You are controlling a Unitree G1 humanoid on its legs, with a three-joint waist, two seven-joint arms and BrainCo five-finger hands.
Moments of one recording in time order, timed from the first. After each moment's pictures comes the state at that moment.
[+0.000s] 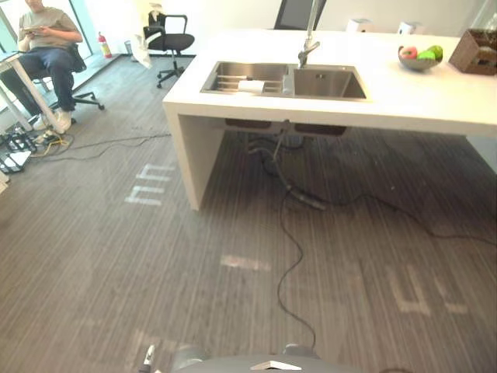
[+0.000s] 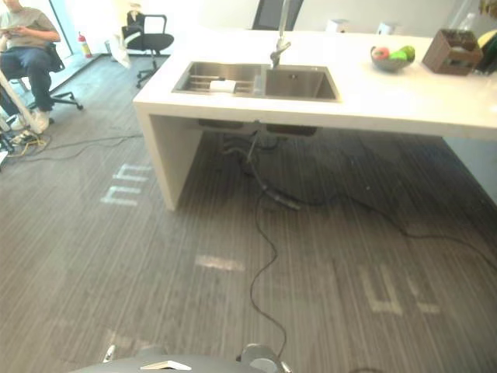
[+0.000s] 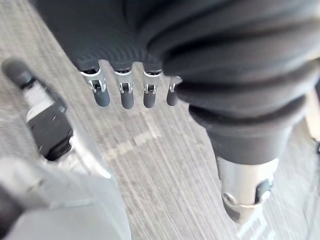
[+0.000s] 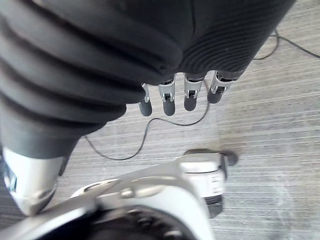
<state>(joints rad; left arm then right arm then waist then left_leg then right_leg) 0.17 -0.06 0.47 0.98 -0.29 -0.04 0.23 0.26 -0.14 -0.22 1.02 0.04 0.01 0.17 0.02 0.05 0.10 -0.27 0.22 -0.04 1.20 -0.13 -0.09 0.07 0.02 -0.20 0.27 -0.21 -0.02</state>
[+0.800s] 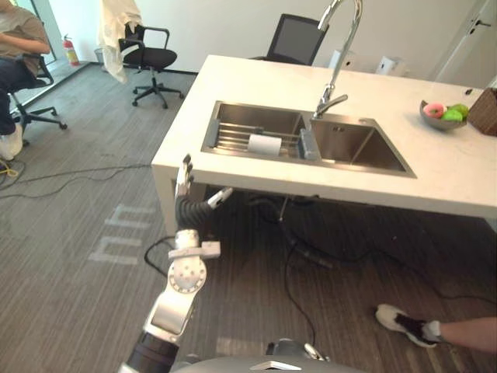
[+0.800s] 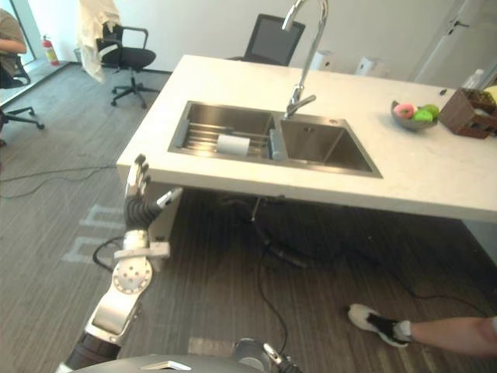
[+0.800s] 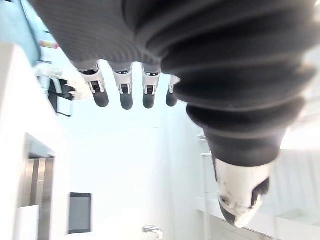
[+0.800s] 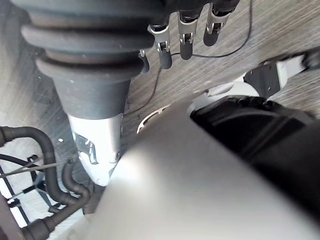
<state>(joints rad) -0.06 0.04 -0.33 -0.16 0.18 -0.15 0.50 0.25 -0.04 -0.30 0.99 0.13 -0.09 0.15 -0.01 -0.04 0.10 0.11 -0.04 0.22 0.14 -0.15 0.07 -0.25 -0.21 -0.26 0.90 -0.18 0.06</state>
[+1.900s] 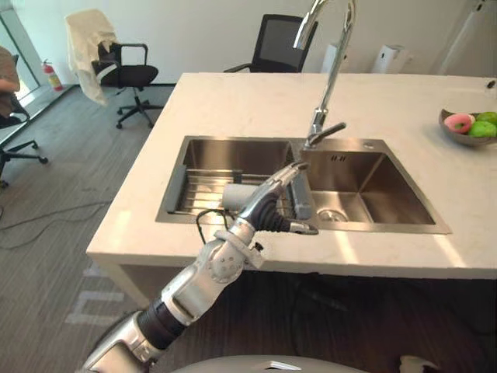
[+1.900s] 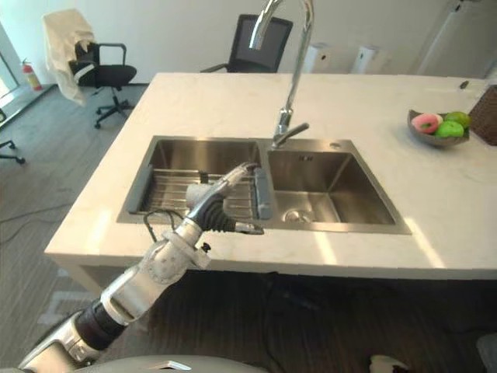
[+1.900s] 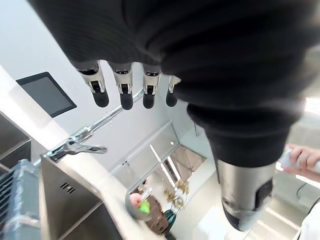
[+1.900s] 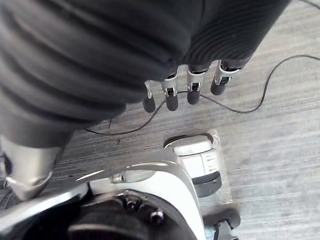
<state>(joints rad) -0.33 0.20 -0.71 -0.15 0.34 0.16 0.10 0.26 -0.13 -0.21 1.04 -0.09 0.13 0.15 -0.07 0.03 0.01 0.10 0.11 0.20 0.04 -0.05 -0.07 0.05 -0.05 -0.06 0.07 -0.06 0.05</state>
